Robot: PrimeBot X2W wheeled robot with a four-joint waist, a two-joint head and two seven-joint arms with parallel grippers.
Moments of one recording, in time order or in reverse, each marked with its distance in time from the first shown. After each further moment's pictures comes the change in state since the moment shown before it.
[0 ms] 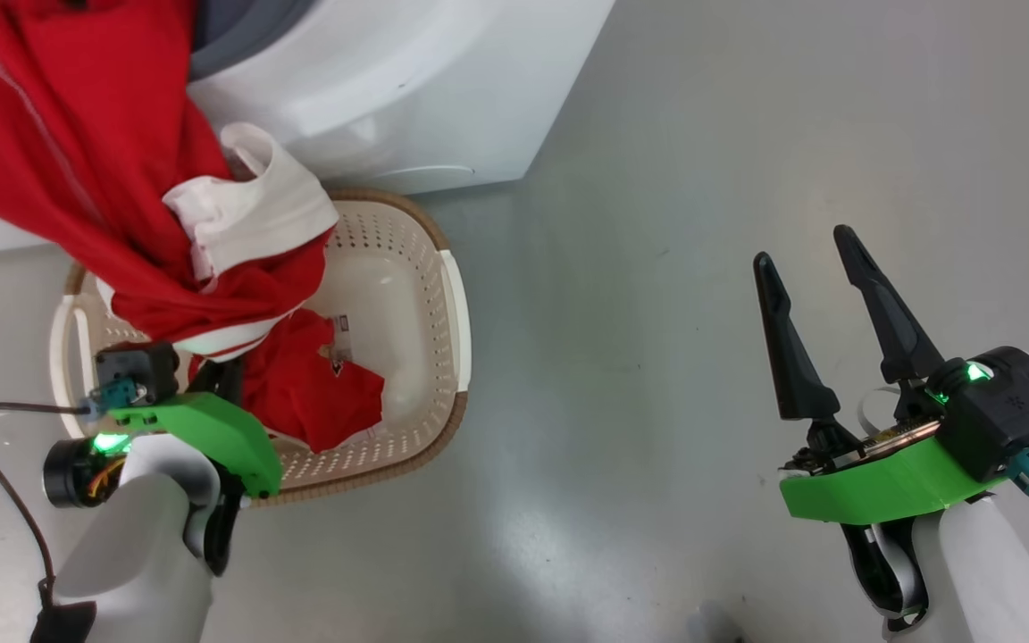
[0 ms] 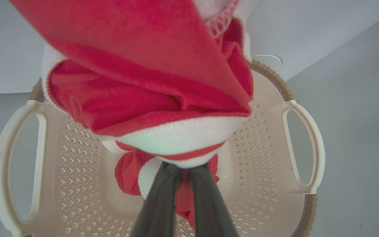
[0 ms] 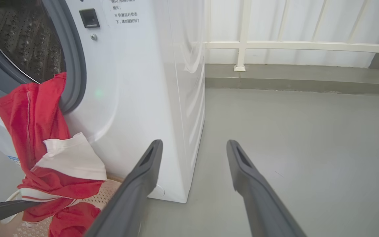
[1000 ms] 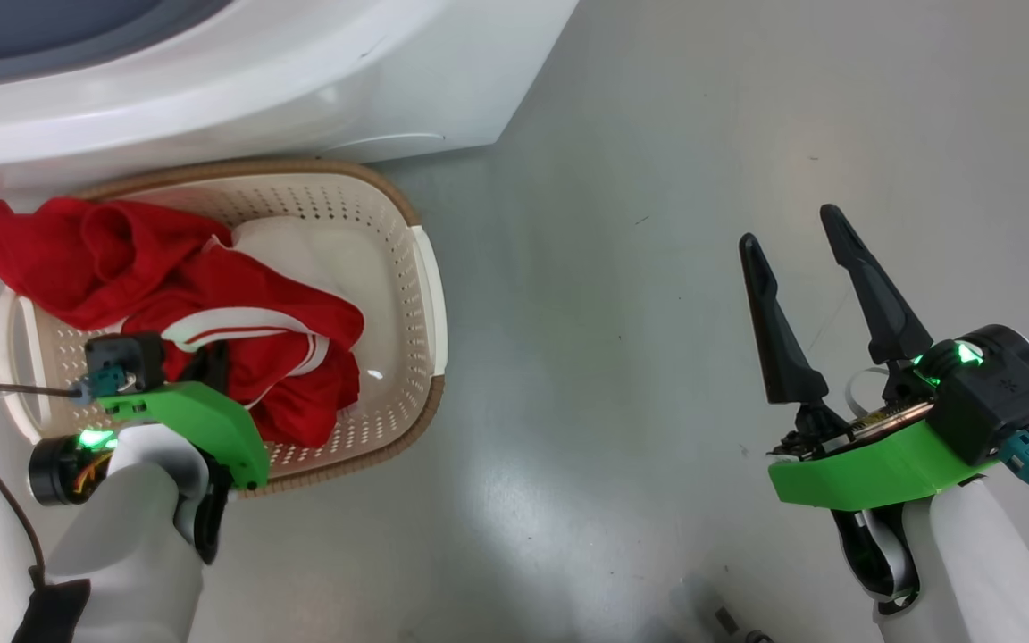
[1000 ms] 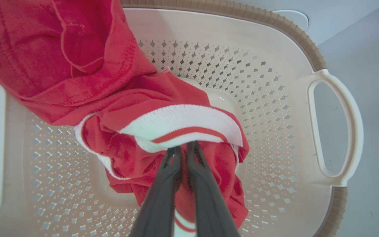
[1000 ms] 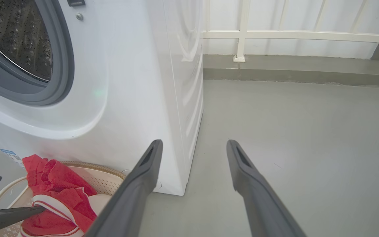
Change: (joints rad) left arm -0.079 -0.009 -0.012 0.149 -0.006 -0.007 -0.009; right arm -0.040 0.000 0.024 0.007 0.009 0.000 0.000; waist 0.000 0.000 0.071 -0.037
